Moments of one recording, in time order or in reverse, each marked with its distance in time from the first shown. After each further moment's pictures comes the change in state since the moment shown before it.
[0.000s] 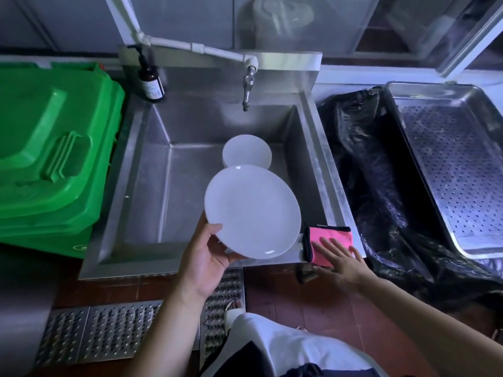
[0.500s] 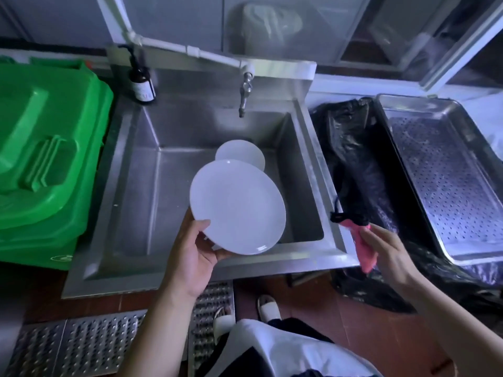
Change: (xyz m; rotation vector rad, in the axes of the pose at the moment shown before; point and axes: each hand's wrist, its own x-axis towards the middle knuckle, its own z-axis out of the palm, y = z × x) left_hand 0.021 0.028 -0.011 0.015 -0.006 0.081; right_hand -0.069 -0.055 -0.105 0.883 0.504 -0.063
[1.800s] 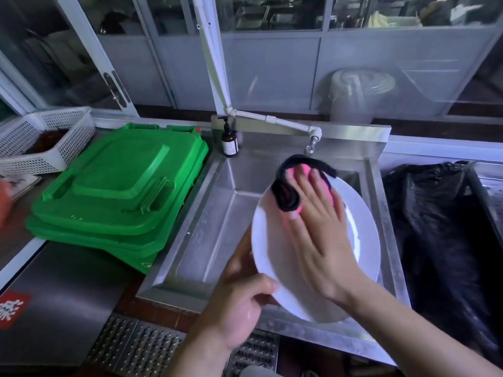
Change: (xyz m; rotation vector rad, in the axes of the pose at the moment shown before) left_hand -0.059 0.035 0.110 0.244 -0.120 0.291; right_hand 0.049 -0.162 0.082 -0.190 -0.139 -0.854
